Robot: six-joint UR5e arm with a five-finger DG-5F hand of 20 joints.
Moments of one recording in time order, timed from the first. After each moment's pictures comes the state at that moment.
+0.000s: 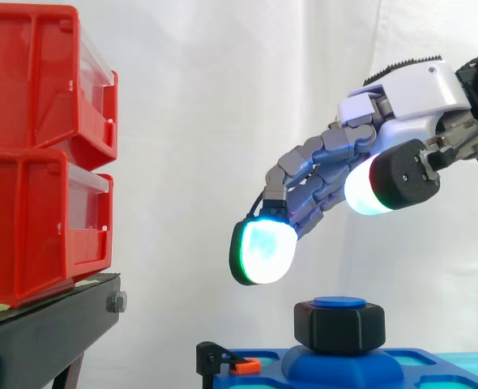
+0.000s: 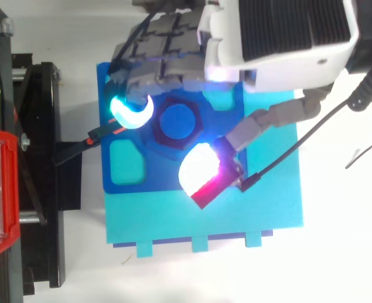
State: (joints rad) arm 0.00 -2.24 -0.98 -3.27 -1.70 -1.26
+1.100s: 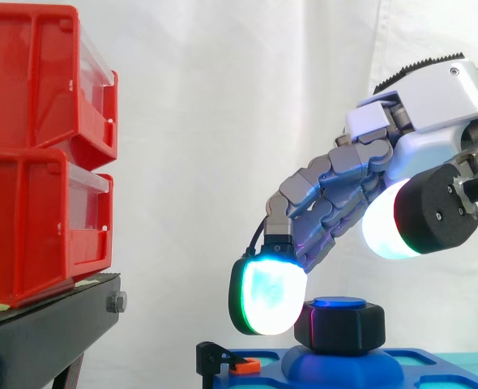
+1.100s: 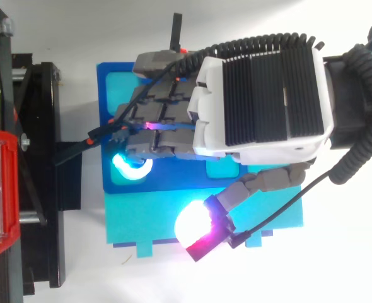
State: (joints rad) arm 0.08 -2.24 -1.01 -3.29 -1.61 -1.25
